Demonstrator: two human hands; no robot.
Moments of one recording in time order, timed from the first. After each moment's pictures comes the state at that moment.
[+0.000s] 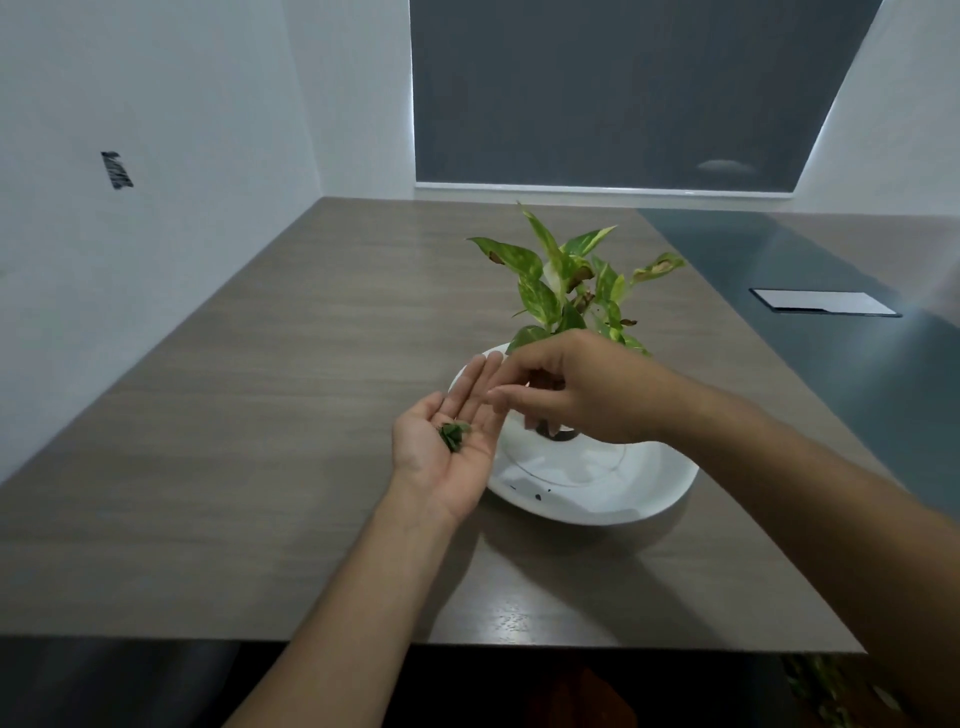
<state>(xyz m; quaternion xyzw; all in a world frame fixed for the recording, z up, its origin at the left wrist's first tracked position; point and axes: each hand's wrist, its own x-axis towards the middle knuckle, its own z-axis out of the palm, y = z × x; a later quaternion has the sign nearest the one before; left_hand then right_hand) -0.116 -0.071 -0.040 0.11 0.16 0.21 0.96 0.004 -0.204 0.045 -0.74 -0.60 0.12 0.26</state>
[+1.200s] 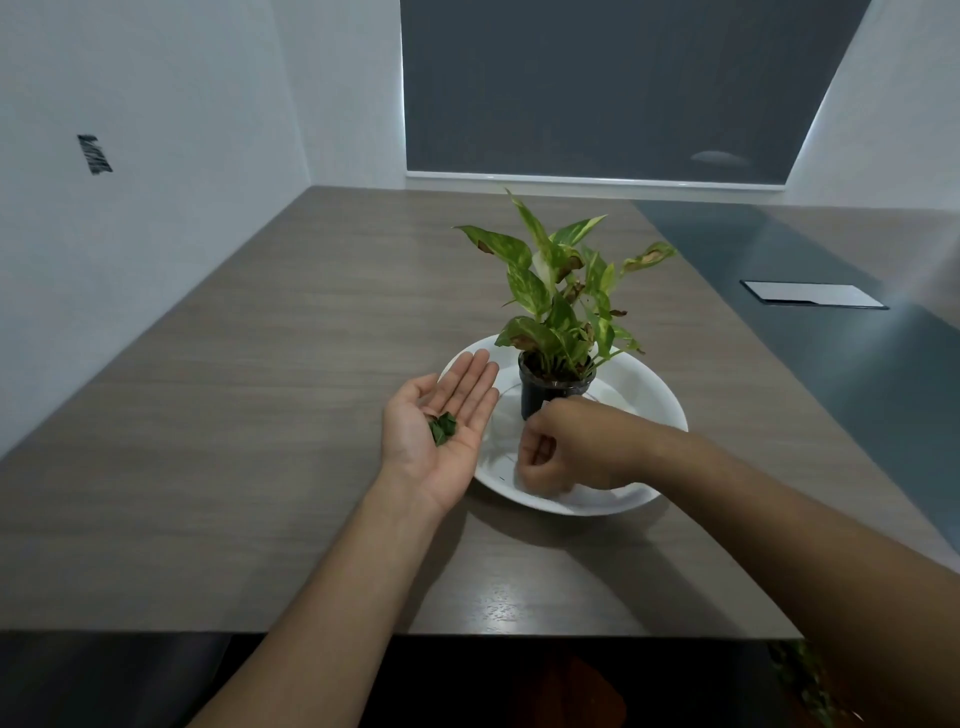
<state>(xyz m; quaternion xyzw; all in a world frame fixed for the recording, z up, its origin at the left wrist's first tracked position) -0.111 -0.070 -0.046 0.17 0.19 0.21 0.94 0.013 -0.214 -0.019 -0.81 -0.52 0.22 0.14</state>
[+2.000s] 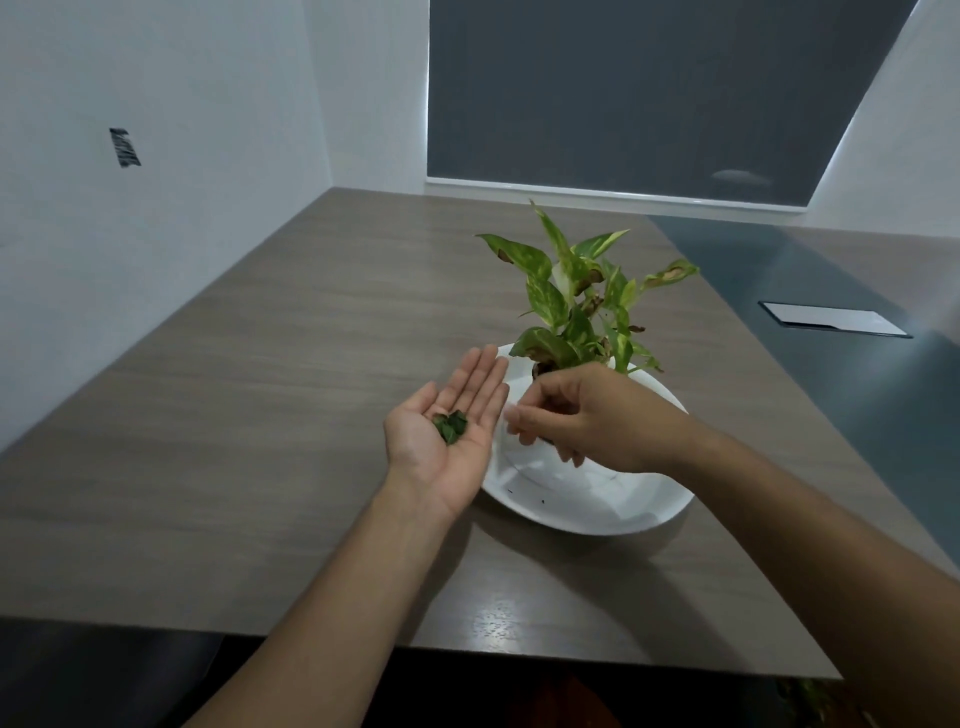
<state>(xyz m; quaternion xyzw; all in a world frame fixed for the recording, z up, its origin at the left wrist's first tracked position) -0.110 -0.067 -0.040 0.11 0.16 0.23 0.95 0.019 -0.208 0.006 -0.77 -0.53 0.18 0.32</state>
